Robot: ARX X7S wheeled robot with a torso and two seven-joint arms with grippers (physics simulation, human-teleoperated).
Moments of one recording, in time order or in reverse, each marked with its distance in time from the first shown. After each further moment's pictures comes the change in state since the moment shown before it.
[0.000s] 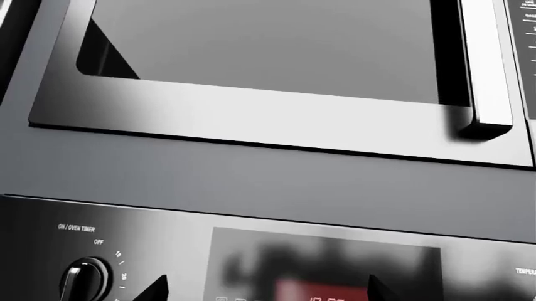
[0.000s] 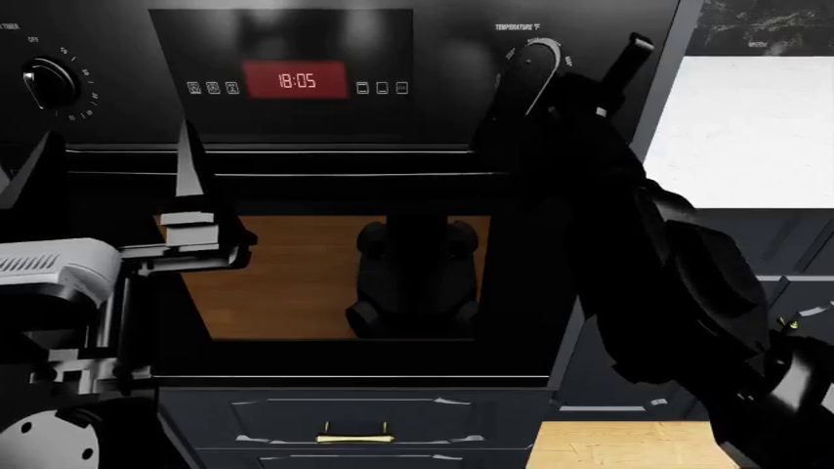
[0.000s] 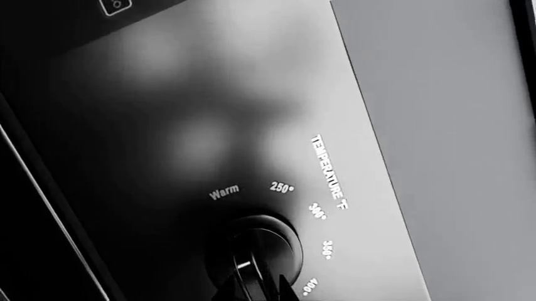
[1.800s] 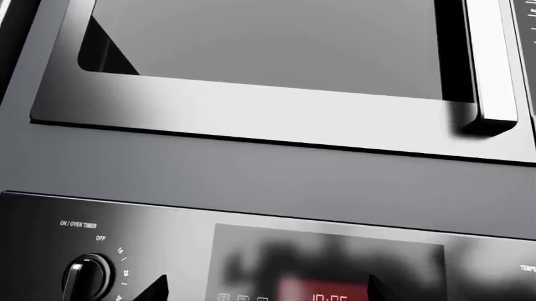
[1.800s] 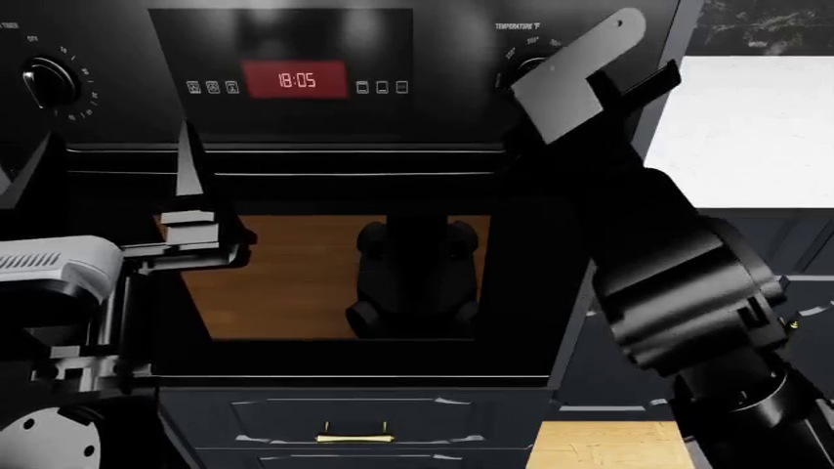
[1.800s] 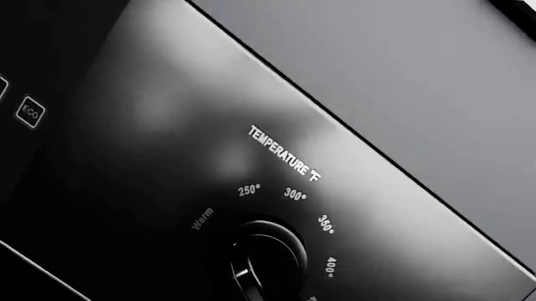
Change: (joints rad) left arm -0.005 -0.019 0.014 -0.014 -0.012 0.013 -0.019; right arm -0.138 -0.130 0.400 0.008 0.262 -0.033 0.099
